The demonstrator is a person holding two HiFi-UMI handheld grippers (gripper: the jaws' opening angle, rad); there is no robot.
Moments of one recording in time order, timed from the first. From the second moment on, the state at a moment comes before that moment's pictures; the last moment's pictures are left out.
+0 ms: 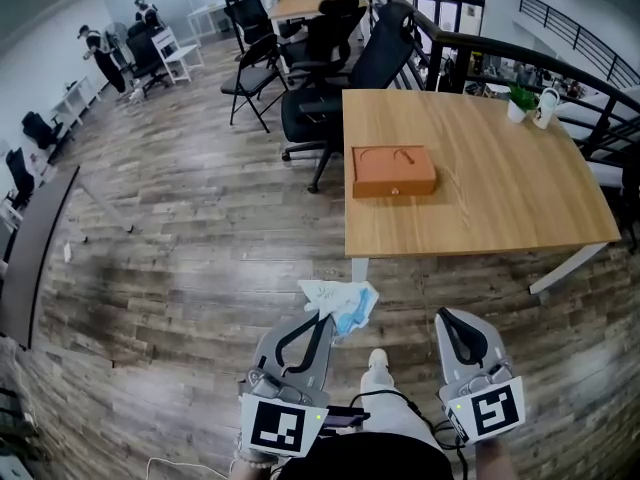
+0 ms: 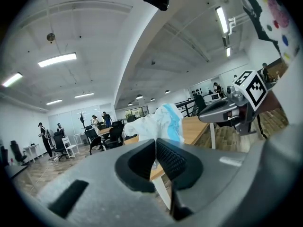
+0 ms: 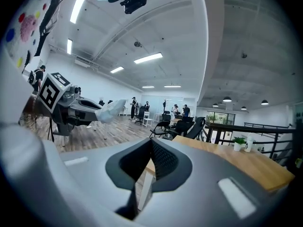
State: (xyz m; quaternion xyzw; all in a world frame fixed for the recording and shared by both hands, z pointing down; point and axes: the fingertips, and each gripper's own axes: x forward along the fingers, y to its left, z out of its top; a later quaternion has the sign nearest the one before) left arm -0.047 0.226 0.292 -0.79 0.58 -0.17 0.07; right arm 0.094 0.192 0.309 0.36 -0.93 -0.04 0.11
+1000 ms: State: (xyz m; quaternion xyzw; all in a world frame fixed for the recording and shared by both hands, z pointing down) left arm -0.046 0.010 0.286 -0.76 0.62 -0.18 0.05; right arm 0.090 -0.034 0.312 0.30 -0.95 -0.03 0.11
